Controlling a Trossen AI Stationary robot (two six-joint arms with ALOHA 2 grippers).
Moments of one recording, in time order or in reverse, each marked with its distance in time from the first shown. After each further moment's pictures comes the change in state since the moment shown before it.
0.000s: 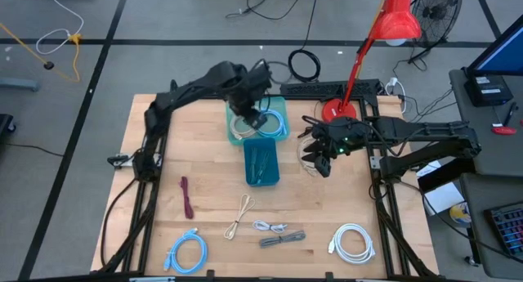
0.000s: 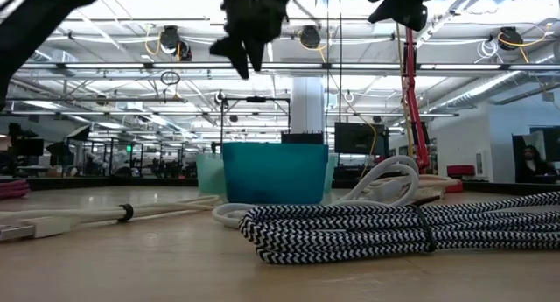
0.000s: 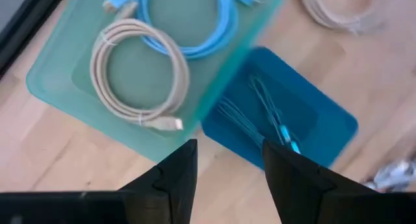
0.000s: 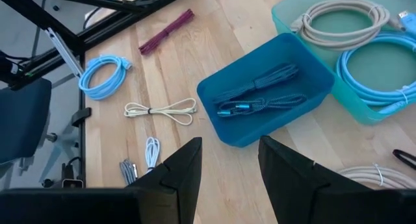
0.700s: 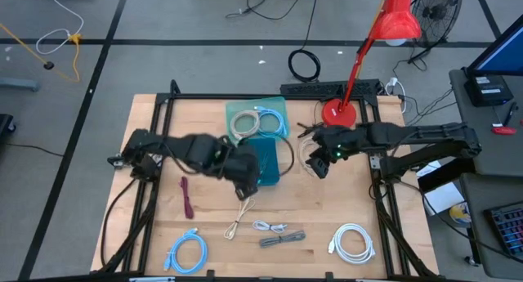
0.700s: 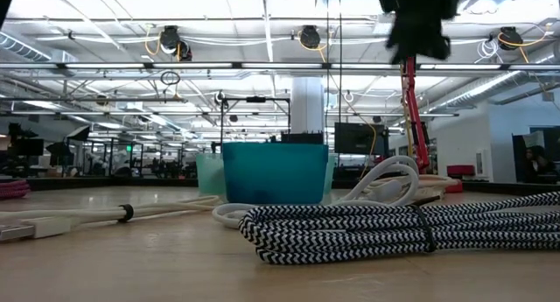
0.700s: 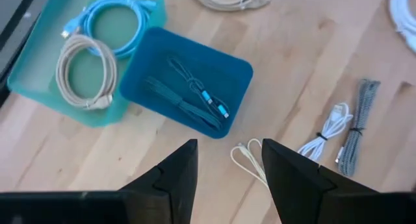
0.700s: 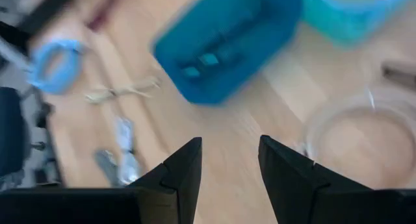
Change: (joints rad) left arm -0.641 -0.147 -0.040 -0.009 -0.423 -0.393; right arm -0.001 -0.004 -0.138 -0.032 0.027 0.198
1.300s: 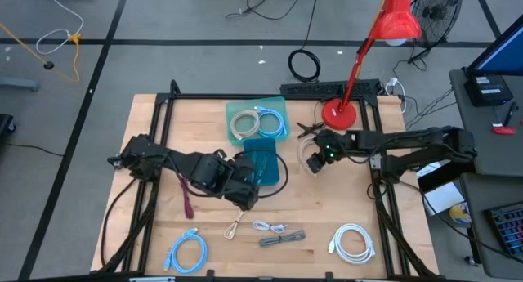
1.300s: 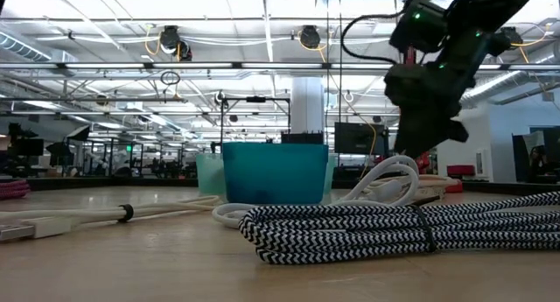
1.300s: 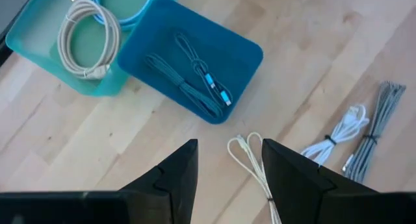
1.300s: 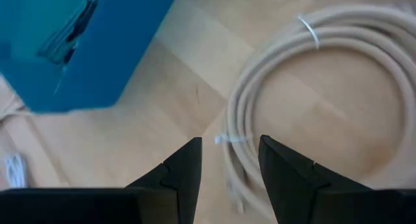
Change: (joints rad) left arm -0.086 0.003 -0.123 0.010 -0.065 -0.218; right arm -0.191 0.067 -0.422 0.371 -0.056 0.084
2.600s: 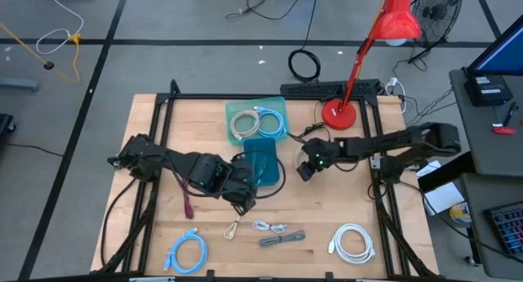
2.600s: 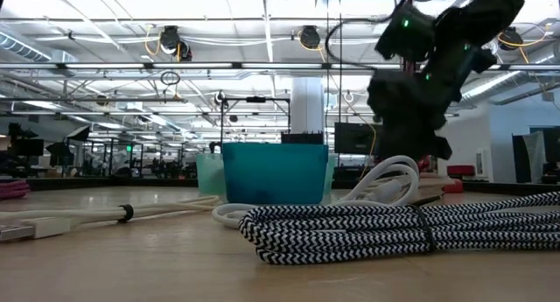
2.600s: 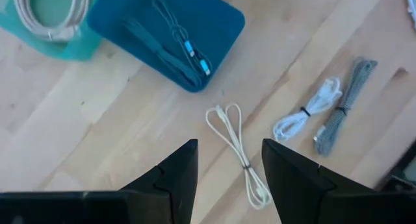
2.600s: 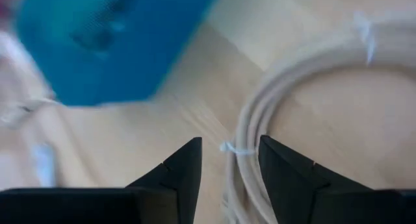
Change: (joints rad) left arm -0.005 -0.014 0.000 -0.019 0.138 -0.061; right arm 0.072 0.179 -0.002 0.233 -0.053 0.051
